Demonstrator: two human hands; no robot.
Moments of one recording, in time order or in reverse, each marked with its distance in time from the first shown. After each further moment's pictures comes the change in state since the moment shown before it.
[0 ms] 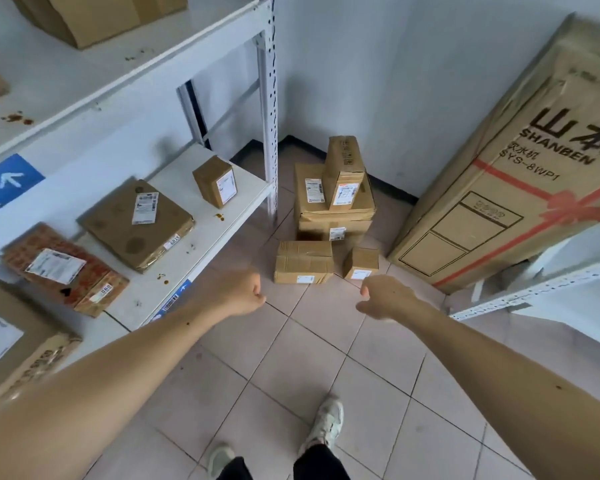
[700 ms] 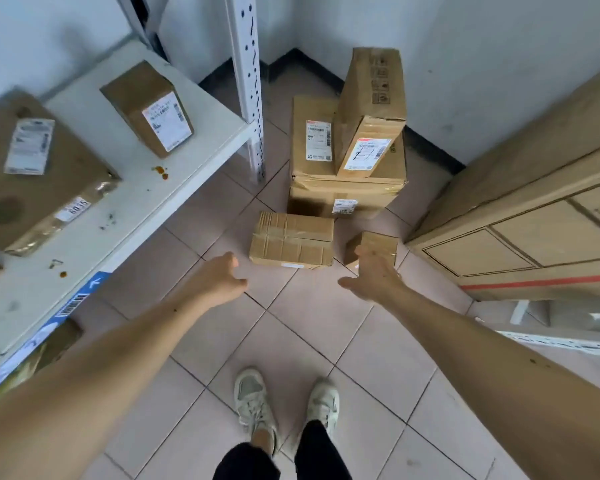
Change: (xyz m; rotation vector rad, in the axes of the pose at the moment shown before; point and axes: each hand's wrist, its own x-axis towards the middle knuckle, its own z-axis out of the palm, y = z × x) left_hand 0.293 -0.020 0.126 -0.321 -0.086 -0.289; right_hand 0.318 0.037 0.060 0.261 -0.015 0.036
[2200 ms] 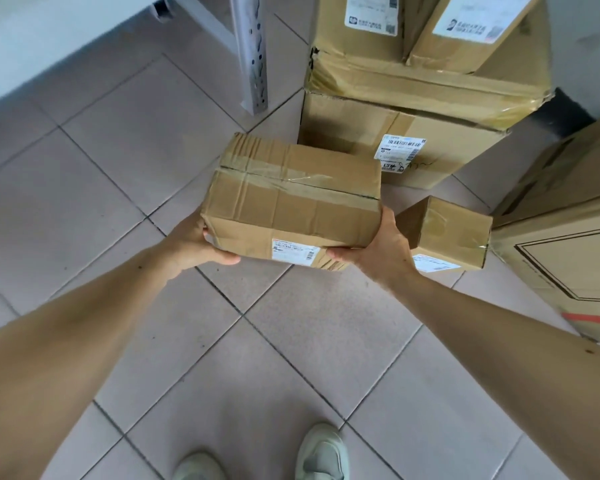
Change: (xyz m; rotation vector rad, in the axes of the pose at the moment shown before) left_hand 0.298 -0.106 0.189 -0.561 0.070 0.140; right_hand 0.278 0.073 0.197 0.483 0.154 -0.158
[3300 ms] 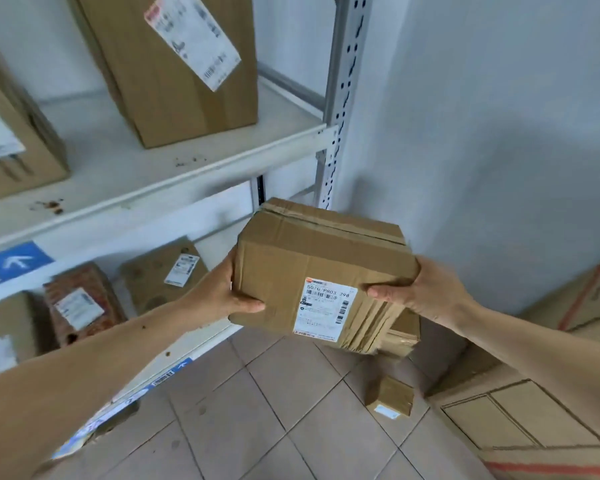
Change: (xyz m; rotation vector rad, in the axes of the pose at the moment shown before) left_hand -0.464 0.430 -0.299 -0.012 0.219 0.404; right_hand -0.352 -0.460 -0.396 -0.073 -0.042 -0.424
